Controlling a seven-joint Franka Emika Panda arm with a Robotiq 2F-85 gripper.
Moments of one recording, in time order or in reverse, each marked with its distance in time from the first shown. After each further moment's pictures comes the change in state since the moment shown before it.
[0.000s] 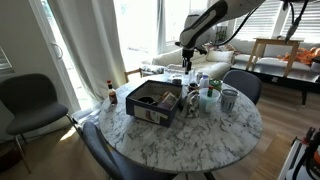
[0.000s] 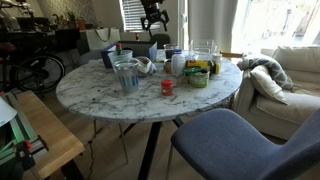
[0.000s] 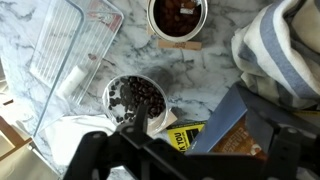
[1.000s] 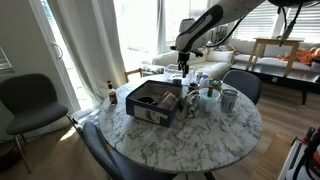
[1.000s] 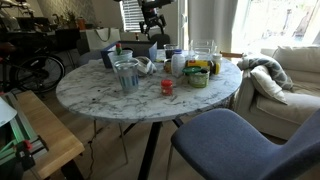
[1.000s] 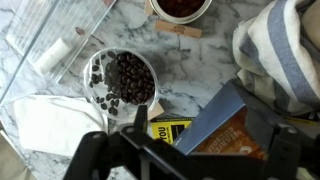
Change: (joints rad) arm 0.010 0.051 0.032 0.031 -0.034 -0.007 -0.091
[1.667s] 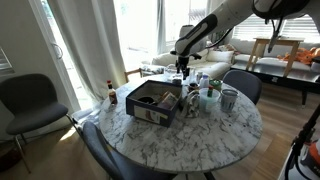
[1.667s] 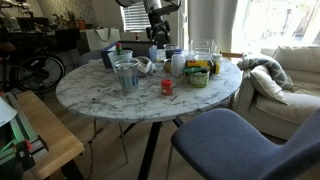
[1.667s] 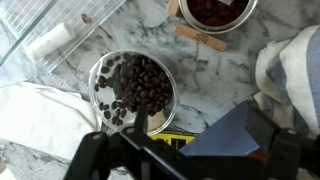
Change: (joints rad) arm -0.046 0.119 0.020 0.116 0.023 -0.002 -0.213
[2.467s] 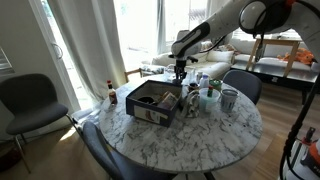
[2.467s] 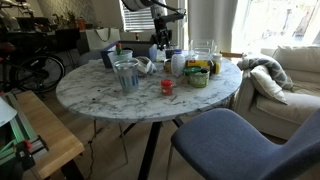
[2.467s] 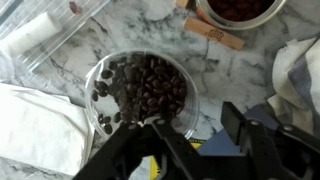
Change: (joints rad) arm -0.012 0.162 0.011 0.218 0.047 -0.127 -0.063
